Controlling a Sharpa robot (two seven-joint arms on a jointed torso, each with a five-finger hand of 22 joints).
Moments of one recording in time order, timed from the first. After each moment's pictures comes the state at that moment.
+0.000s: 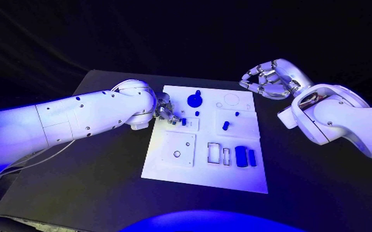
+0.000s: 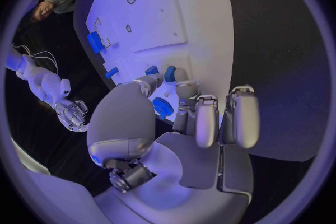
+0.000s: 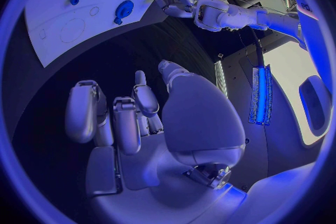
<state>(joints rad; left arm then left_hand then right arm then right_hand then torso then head) 1.21 -0.73 -0.05 1.42 -1.18 0.13 -0.60 1.00 -0.23 0.44 0.29 0.31 0.89 0.03 0.81 0.58 1.28 -0.03 1.12 0.82 1.47 -0.07 1.54 1.31 0.05 1.42 0.04 1.47 1.31 1.31 -0.93 -0.13 1.66 -0.93 -0.56 0.02 1.28 -0.16 0.26 0.29 0.28 0.93 0.14 0.27 0.44 1.27 0.06 1.26 1.21 1.47 -0.01 1.52 1.31 0.06 1.43 0.10 1.22 1.31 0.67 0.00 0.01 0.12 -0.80</state>
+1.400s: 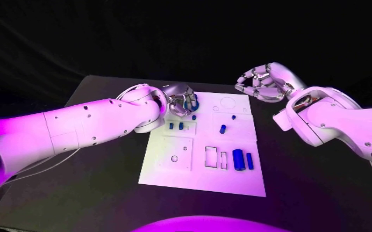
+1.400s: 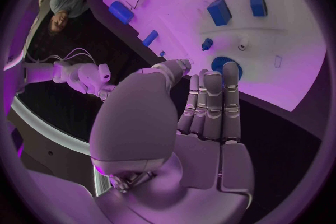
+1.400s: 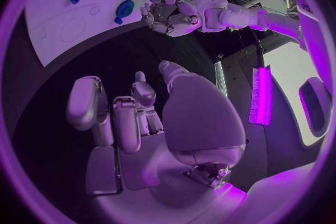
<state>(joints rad) 1.21 -0.67 -0.06 1.41 -1.30 -0.23 -0.16 1.42 -0.27 0.54 0.18 0.32 0.67 0.18 0.61 0.41 0.81 0.11 0.69 0.37 1.15 0.04 1.12 0.81 0.17 0.87 0.13 1.00 0.78 1.31 -0.92 -0.13 1.65 -0.93 -0.56 0.02 1.27 -0.16 0.26 0.29 0.29 0.91 0.14 0.27 0.44 1.19 0.06 1.17 1.10 1.47 -0.01 1.48 1.31 0.08 1.39 0.09 1.12 1.31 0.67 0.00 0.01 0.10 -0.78</state>
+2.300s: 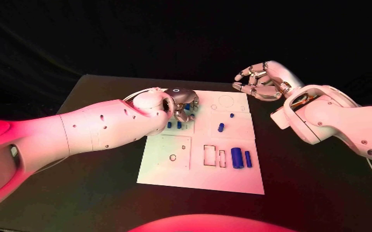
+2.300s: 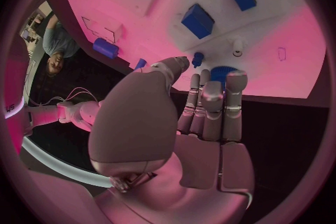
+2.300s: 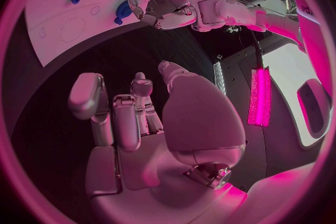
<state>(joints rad) 1.19 -0.59 -0.07 1.34 -1.58 -0.16 -0.18 1.44 -0.28 0.50 0.19 0.31 0.73 0.15 0.54 0.33 0.84 0.09 0.58 0.23 1.30 0.02 1.29 0.92 0.15 1.08 0.12 1.16 0.98 1.31 -0.92 -0.13 1.65 -0.94 -0.56 0.03 1.27 -0.16 0.27 0.29 0.29 0.90 0.14 0.29 0.45 1.12 0.06 1.07 1.00 1.47 -0.01 1.45 1.31 0.09 1.36 0.09 1.05 1.31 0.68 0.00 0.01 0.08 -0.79</state>
